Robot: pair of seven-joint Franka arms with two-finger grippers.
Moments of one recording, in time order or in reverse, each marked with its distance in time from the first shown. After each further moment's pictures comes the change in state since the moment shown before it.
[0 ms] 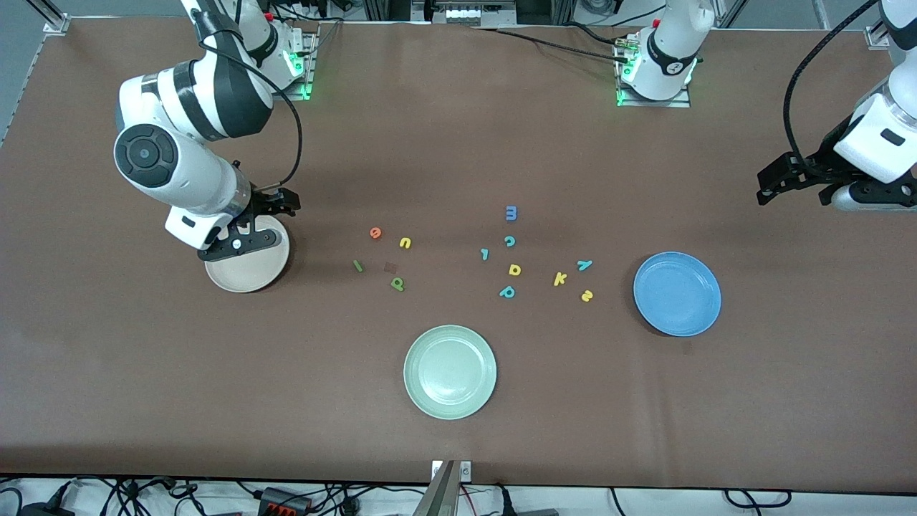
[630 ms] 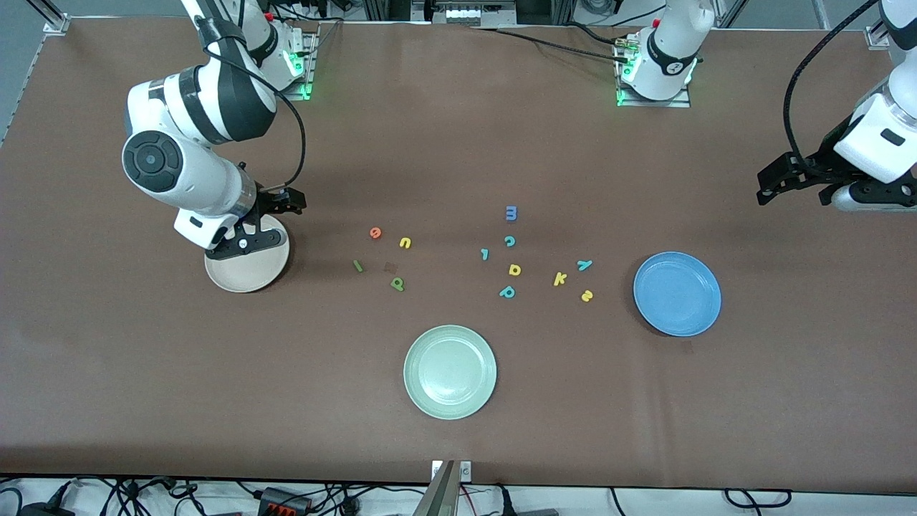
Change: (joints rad) left arm 0.000 0.000 0.000 0.000 0.000 0.000 0.000; right arm 0.001 0.000 0.000 -0.038 0.049 0.023 0.001
